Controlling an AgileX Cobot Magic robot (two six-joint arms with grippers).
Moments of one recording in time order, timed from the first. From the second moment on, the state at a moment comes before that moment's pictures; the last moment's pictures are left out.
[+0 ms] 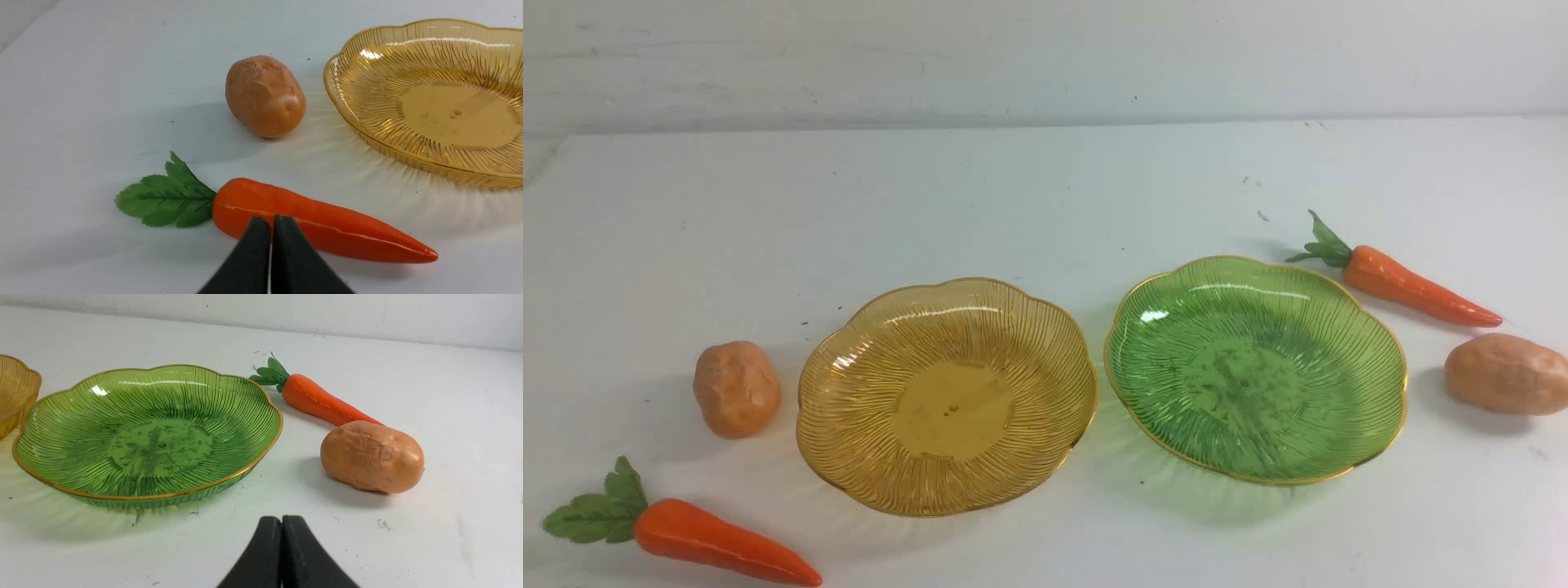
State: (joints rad) right arm 0.10 -0.01 0.03 0.00 0.39 -0.02; left arm -0.03 -0.01 0.03 0.01 0.38 -0.02
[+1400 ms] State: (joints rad) right arm 0.10 -0.01 0.03 0.46 0.29 0.17; left arm -0.03 -0.01 0.03 0.01 0.38 -0.02
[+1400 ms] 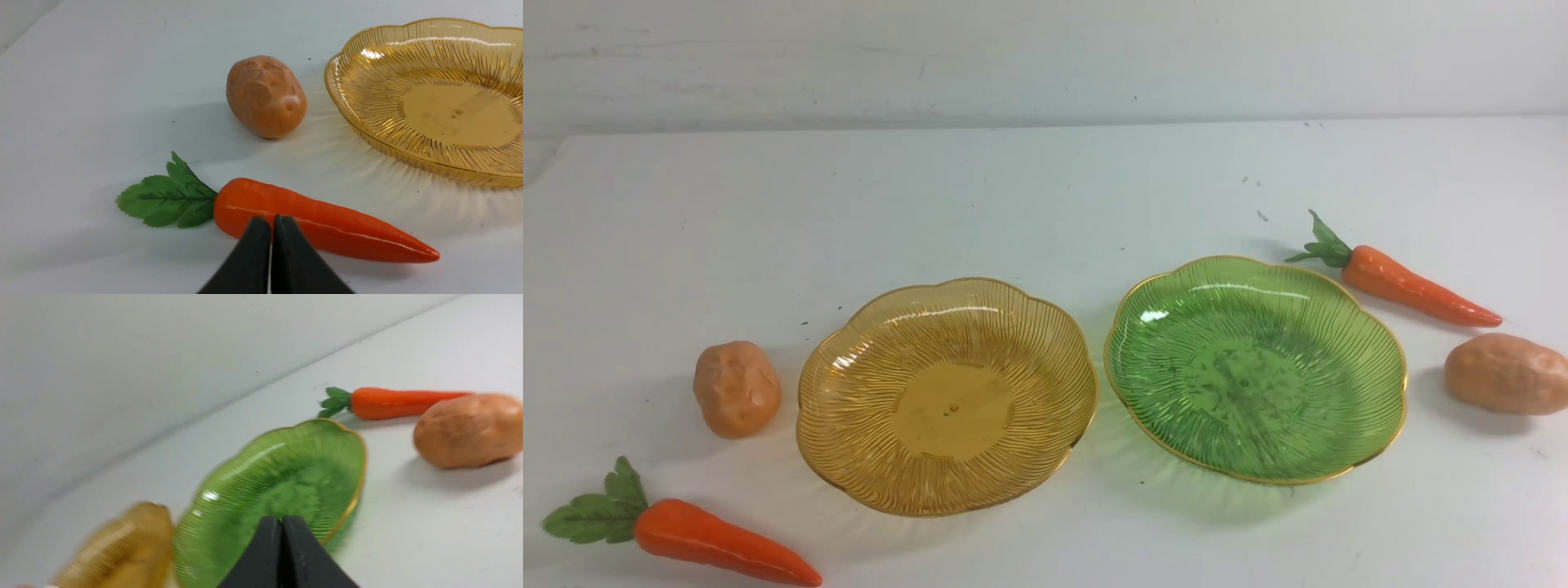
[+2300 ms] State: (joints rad) right arm 0.09 0.96 -0.70 -0.11 0.84 0.31; left arm -0.03 -0.01 0.03 0.01 0.38 -0.02
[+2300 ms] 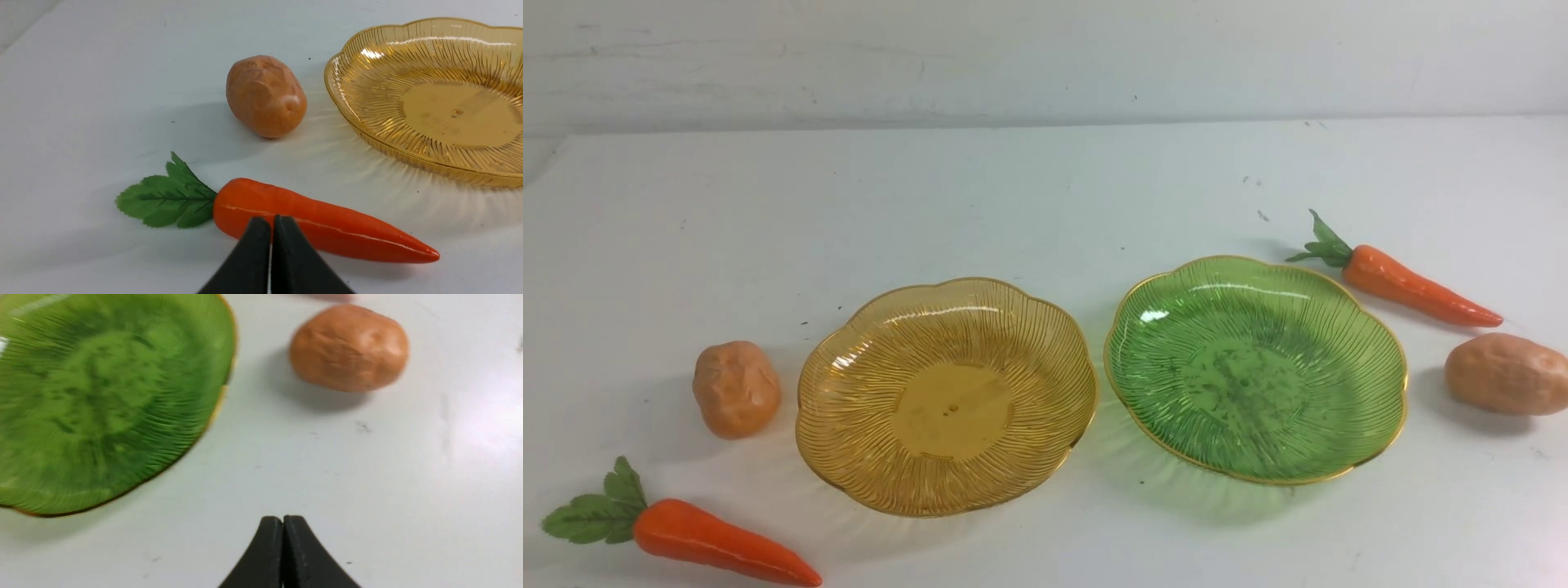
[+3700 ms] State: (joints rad) right arm -0.04 2.05 -1.48 -0.14 1.21 -0.48; left arm -0.03 -0.01 0.03 0.01 0.38 -0.02
